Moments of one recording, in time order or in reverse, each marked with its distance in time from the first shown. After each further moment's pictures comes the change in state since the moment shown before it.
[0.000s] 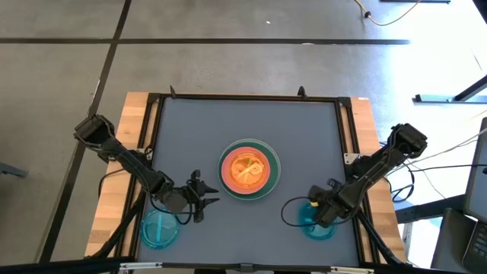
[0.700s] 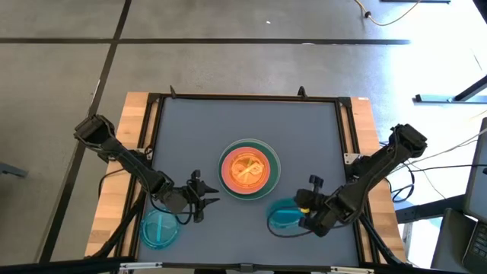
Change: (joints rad) left arm 0.000 0.000 0.000 0.000 0.000 0.000; right arm -0.026 0.000 0.304 -0.010 0.447 -0.329
